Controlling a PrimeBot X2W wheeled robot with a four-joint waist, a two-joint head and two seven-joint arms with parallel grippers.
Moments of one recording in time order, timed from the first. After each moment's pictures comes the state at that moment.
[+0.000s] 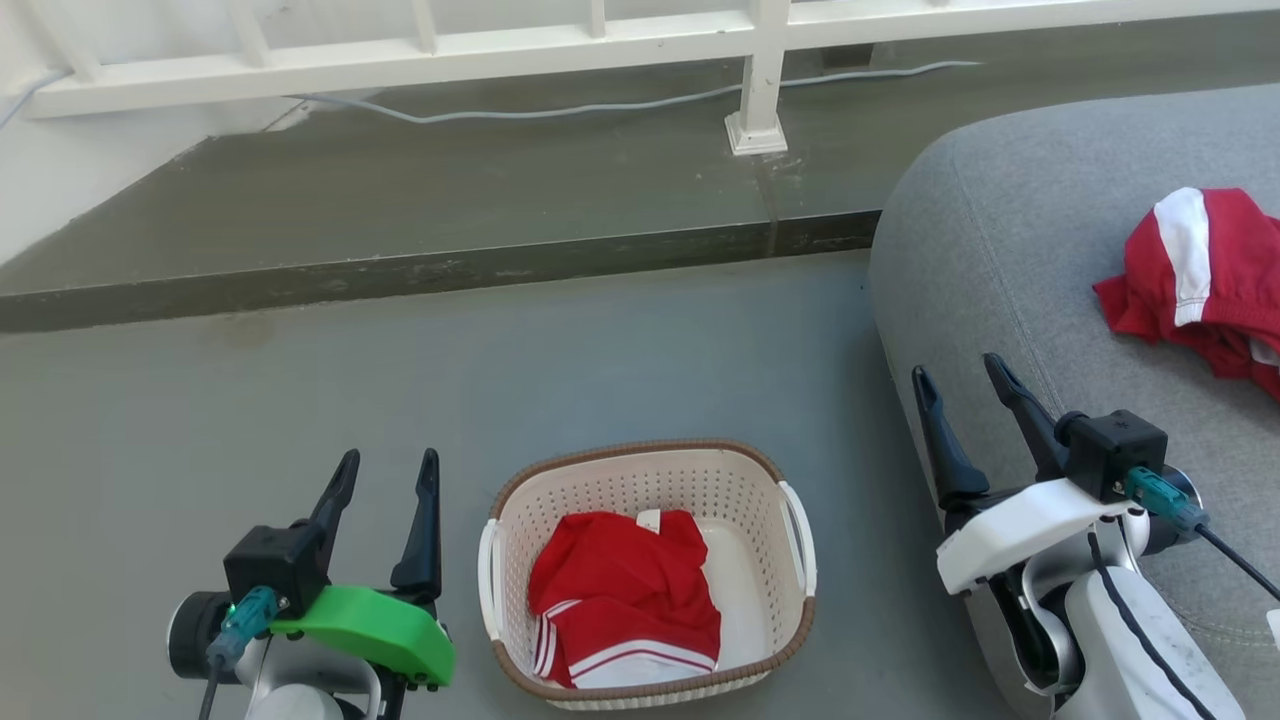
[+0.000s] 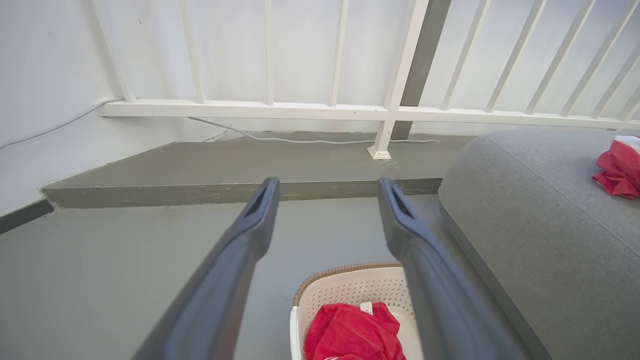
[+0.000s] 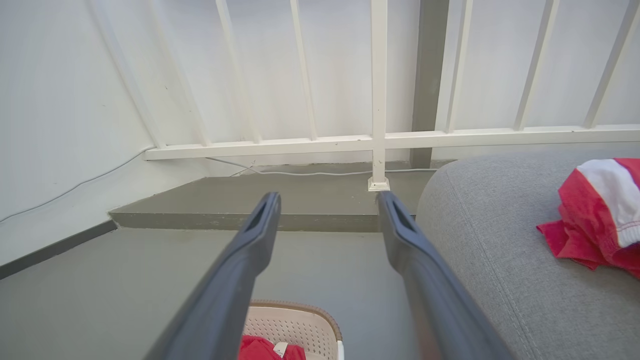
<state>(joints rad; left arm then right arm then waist) -0.07 0.18 -0.40 0.12 -0.48 0.12 -0.21 -0.09 -0.09 0.20 0.20 0.20 0.04 -0.17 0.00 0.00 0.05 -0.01</state>
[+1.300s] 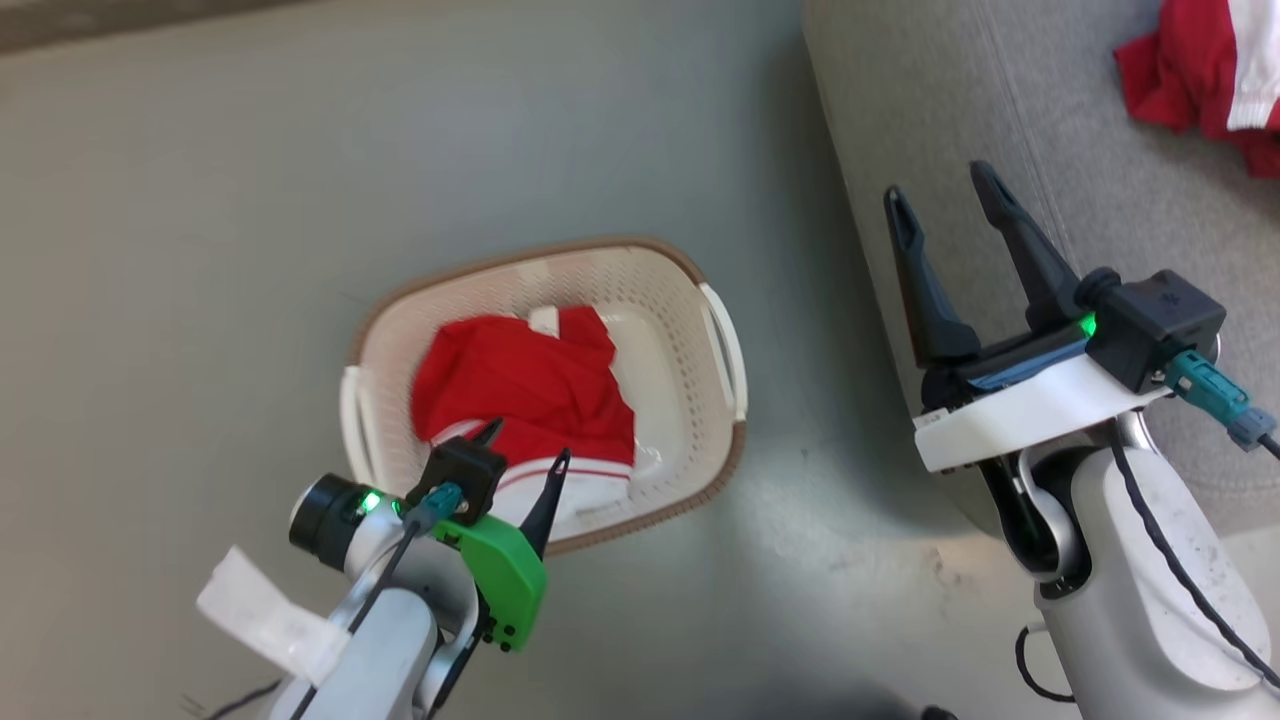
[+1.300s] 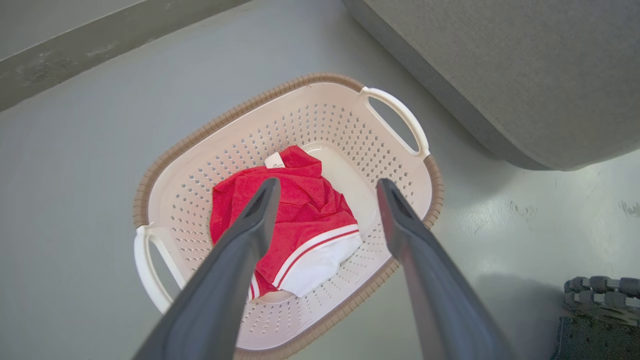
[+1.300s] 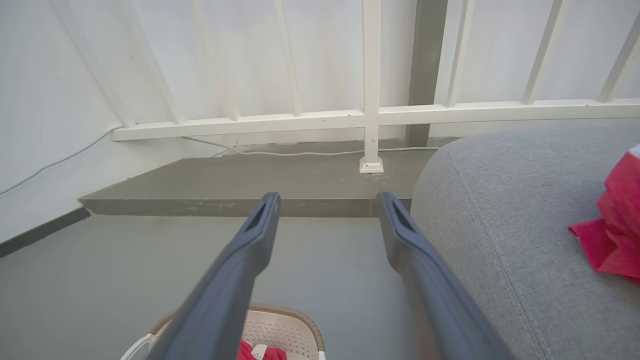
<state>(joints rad) -0.35 0.14 -0.66 0.39 -0.32 -0.02 -0.05 -0.24 -0.09 0.24 -0.07 0.20 0.04 -0.10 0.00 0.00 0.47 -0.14</state>
